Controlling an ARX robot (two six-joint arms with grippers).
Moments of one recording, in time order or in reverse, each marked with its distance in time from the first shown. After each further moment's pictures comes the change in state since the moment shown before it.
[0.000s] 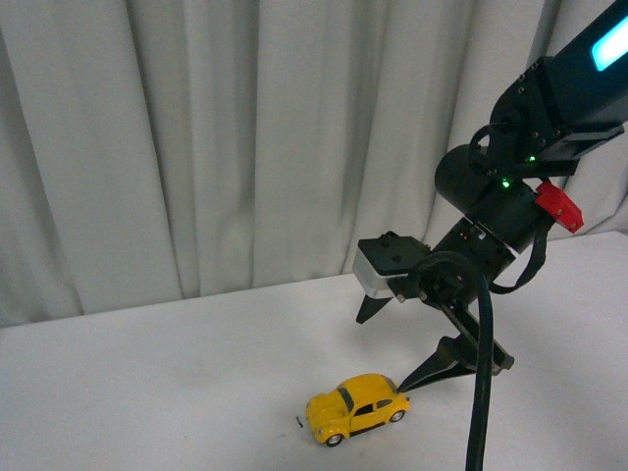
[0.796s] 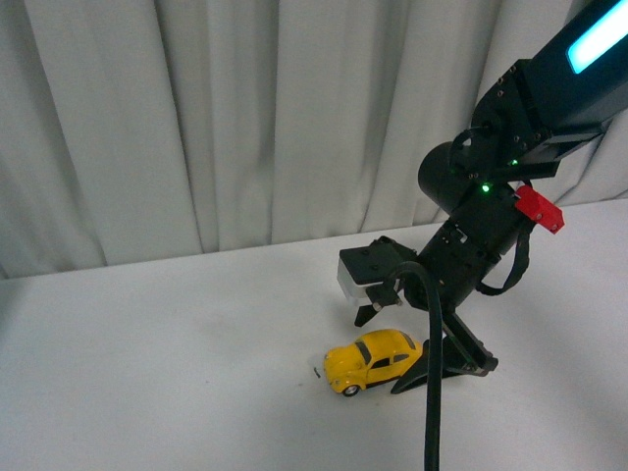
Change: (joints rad) left arm 0.000 0.000 0.000 0.000 0.000 0.000; right arm 0.077 0.099 -0.010 0.065 0.076 0.108
